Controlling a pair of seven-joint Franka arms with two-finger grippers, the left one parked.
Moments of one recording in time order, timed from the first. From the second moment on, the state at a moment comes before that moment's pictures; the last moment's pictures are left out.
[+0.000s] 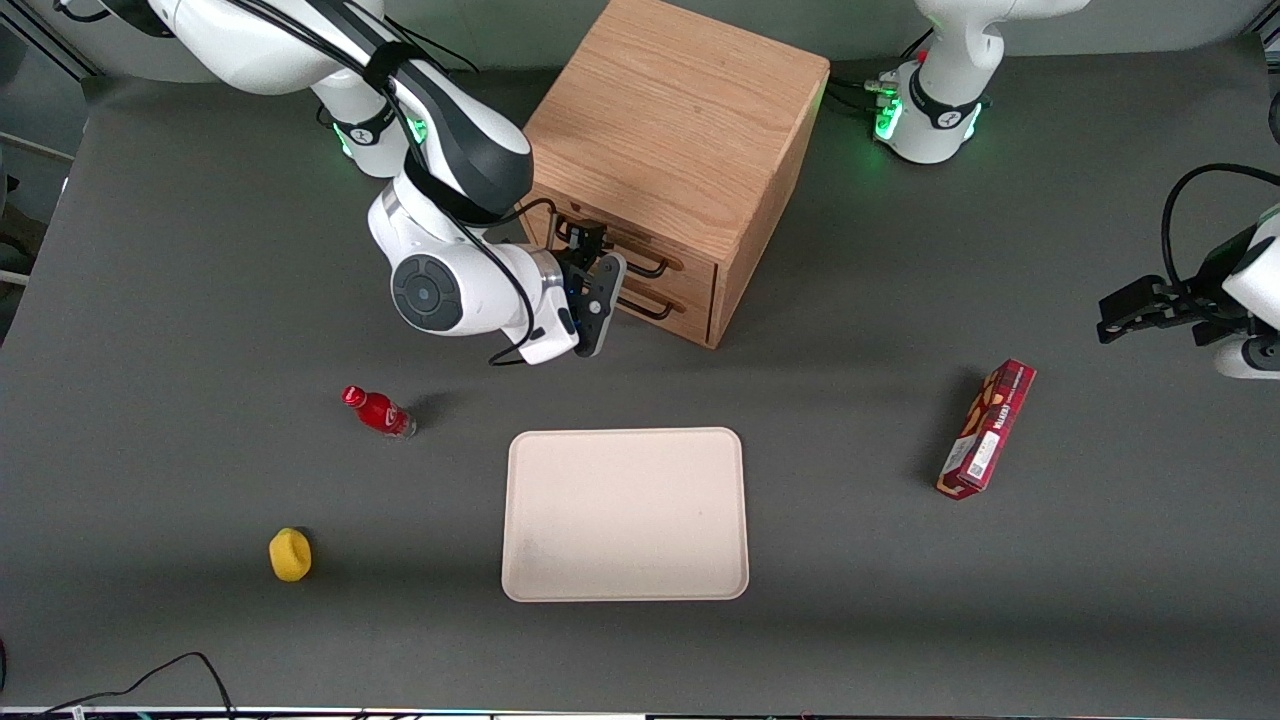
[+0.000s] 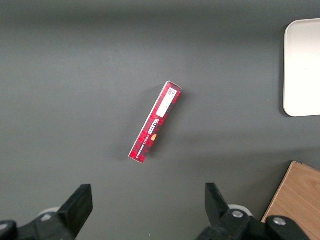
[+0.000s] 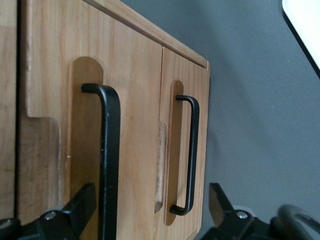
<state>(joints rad) 0.09 0.48 0.60 -1.64 0.32 1.85 -0.55</state>
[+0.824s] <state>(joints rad) 0.07 0.62 0.54 -1.46 0.24 1.84 -0.55</state>
